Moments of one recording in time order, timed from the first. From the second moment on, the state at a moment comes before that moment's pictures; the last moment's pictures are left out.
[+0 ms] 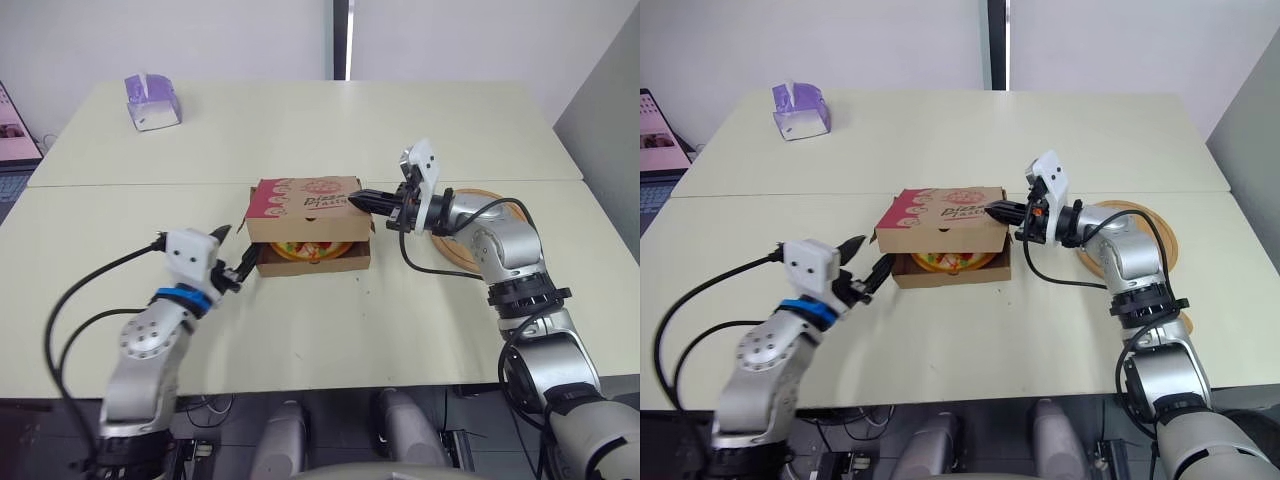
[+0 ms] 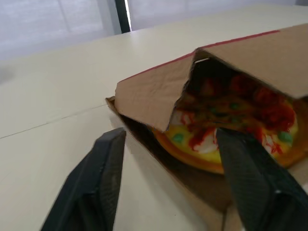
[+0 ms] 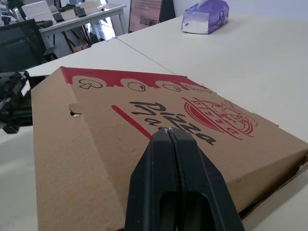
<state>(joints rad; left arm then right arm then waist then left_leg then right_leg) 0.02 0.47 0.21 -0.36 -0.29 0.30 -0.48 -0.79 -0.33 0.10 0.27 0.37 0.52 0.93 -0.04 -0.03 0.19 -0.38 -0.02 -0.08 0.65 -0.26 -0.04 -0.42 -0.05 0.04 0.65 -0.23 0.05</state>
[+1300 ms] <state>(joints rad) -0.52 0.74 0.01 0.11 -0.41 0.51 -0.95 -0.71 -0.32 0.13 0.20 0.30 0.51 0.89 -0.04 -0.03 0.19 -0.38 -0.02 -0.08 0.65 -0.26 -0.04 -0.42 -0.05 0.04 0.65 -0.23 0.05</state>
